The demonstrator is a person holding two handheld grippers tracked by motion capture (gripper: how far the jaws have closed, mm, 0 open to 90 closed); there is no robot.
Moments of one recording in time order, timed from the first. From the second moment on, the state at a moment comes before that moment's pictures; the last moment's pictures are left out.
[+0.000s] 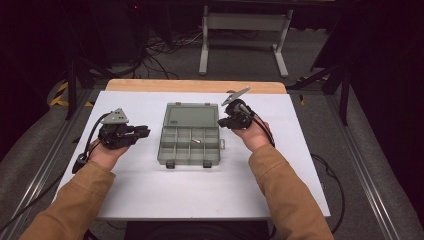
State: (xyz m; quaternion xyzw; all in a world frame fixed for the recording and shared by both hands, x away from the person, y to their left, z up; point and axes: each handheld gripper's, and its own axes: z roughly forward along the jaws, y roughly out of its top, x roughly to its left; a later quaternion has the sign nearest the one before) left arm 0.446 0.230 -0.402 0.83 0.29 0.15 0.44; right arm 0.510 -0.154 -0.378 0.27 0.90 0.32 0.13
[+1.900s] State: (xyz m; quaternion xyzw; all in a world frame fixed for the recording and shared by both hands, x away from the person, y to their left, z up) left arm 0.564 0.198 -0.435 0.84 0.41 0.12 0.34; right arm 0.564 -0.166 -0.426 0.31 0.90 0.28 0.14
